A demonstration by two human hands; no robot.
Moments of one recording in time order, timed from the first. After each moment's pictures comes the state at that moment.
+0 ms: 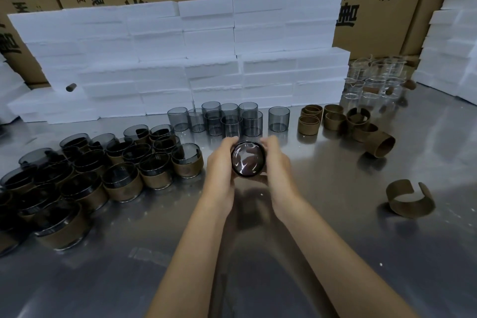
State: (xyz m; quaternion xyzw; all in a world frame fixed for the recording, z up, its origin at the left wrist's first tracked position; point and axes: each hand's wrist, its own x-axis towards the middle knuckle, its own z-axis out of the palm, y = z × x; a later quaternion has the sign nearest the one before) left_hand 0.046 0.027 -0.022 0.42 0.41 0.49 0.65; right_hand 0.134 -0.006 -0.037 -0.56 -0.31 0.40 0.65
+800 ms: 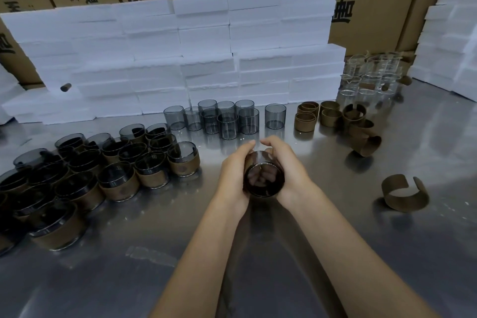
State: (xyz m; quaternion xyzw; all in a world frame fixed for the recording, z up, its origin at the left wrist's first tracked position) left_hand 0.061 0.001 -0.022 0.39 0.38 0.43 0.72; right_hand 0.155 -0.019 -0.027 -0.49 -0.17 0.54 0.66
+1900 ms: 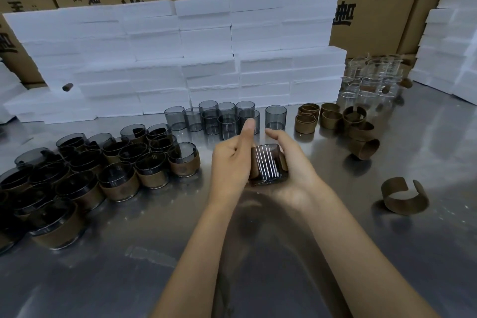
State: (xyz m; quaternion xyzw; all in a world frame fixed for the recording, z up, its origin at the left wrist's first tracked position) left_hand 0.056 0.006 -0.016 0.61 0.34 0.53 0.48; right_hand 0.163 -0.026 -0.016 -0.42 -0.22 0.64 0.61
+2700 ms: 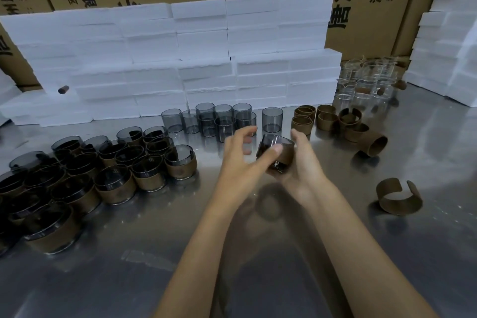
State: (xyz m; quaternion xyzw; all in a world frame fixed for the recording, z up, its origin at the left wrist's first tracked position) left_hand 0.061 0.009 -0.026 0.69 0.37 0.44 0.45; right_hand 0.184 -0.019 -0.022 -0.43 -0.17 0.53 0.71
